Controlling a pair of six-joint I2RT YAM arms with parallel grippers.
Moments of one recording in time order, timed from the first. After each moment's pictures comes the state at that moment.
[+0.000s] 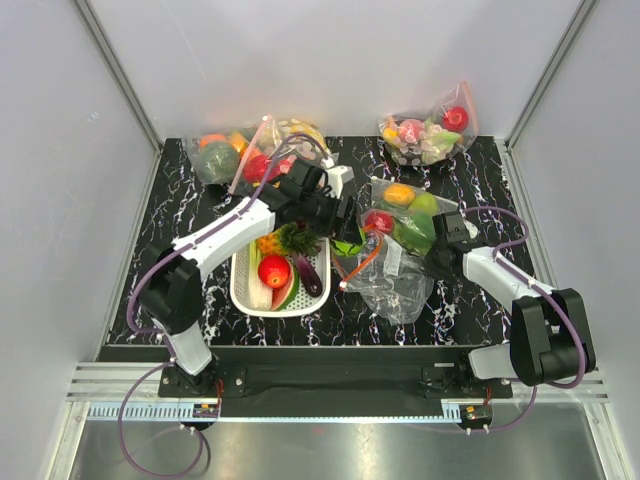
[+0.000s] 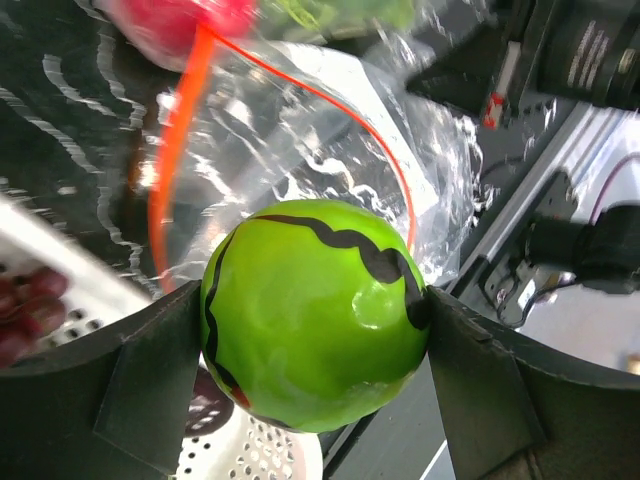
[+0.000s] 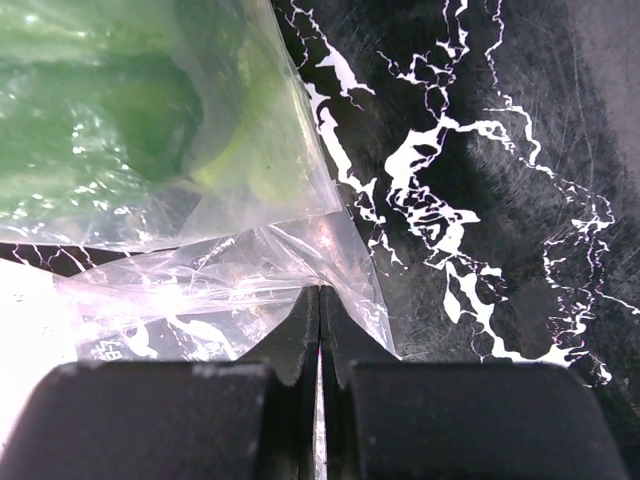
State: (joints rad) left arm -0.65 1.74 1.45 -0.52 0.49 -0.31; right arm 0.20 1.36 0.73 -0.46 0.12 0.74
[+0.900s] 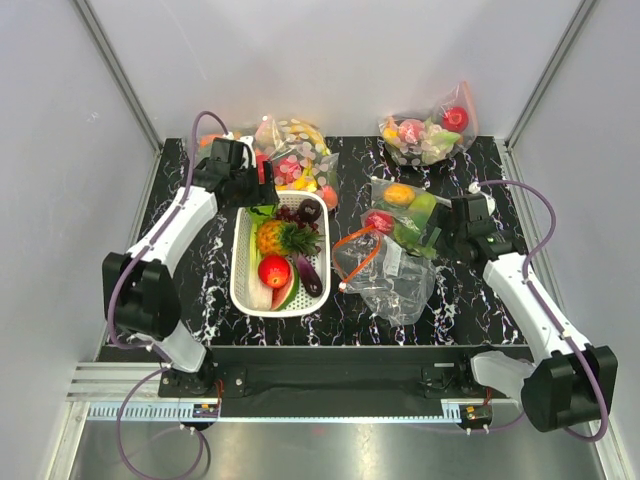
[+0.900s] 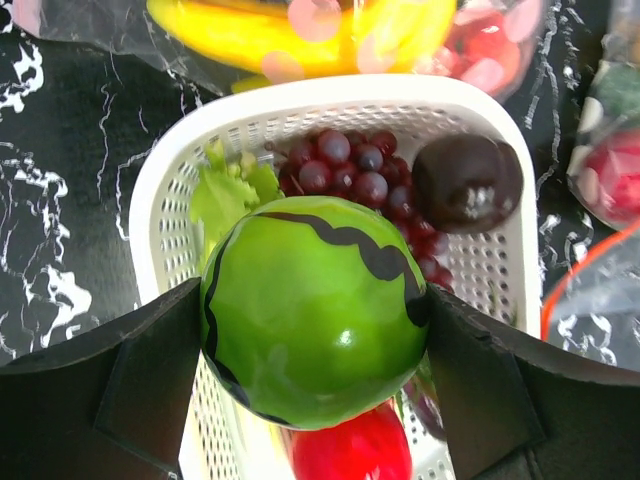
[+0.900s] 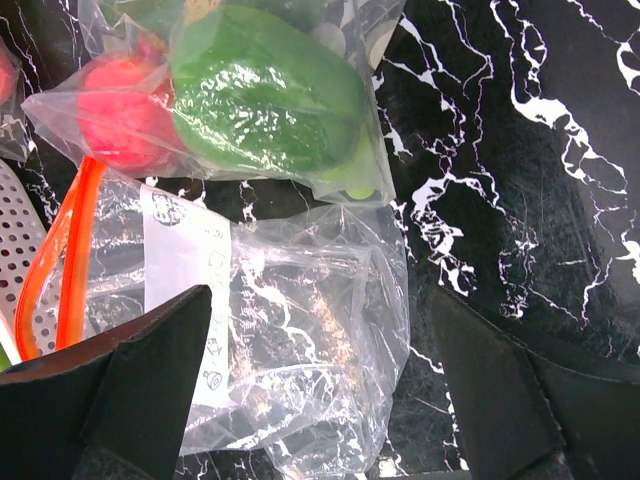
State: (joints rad) left arm -0.24 1.61 1.40 -0.61 0.11 -0.28; right arm 0.20 1.13 0.91 -0.64 0.14 0.60
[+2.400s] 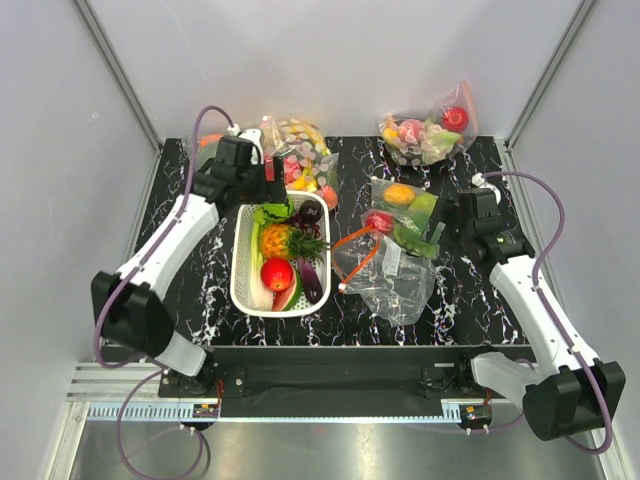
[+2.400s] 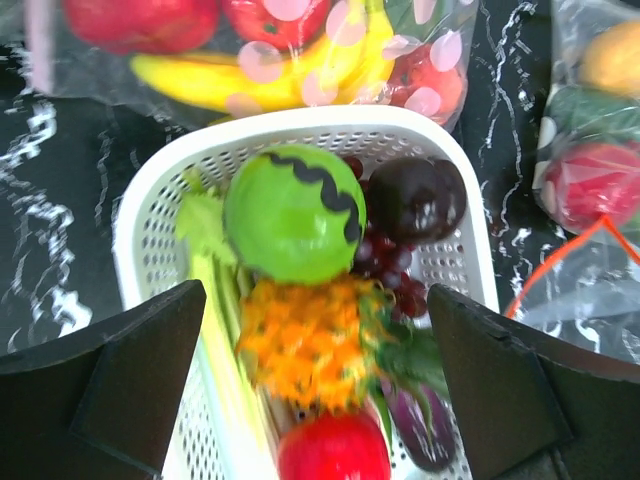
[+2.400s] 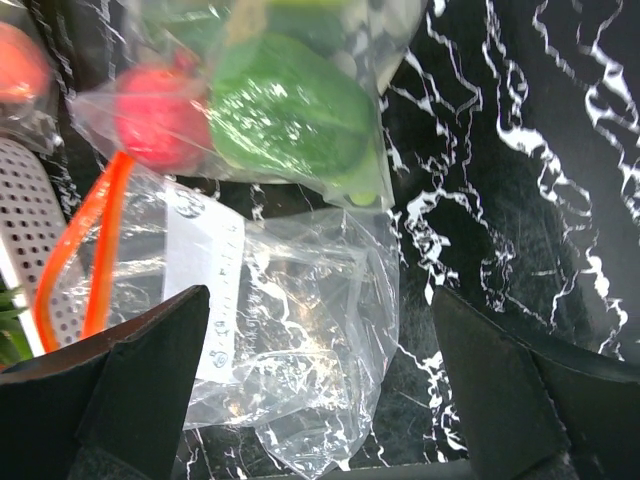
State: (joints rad) left arm -0.35 1.55 1.42 -0.59 0.00 -0.28; right arm 0.20 1.09 0.98 -0.71 0.14 0.54
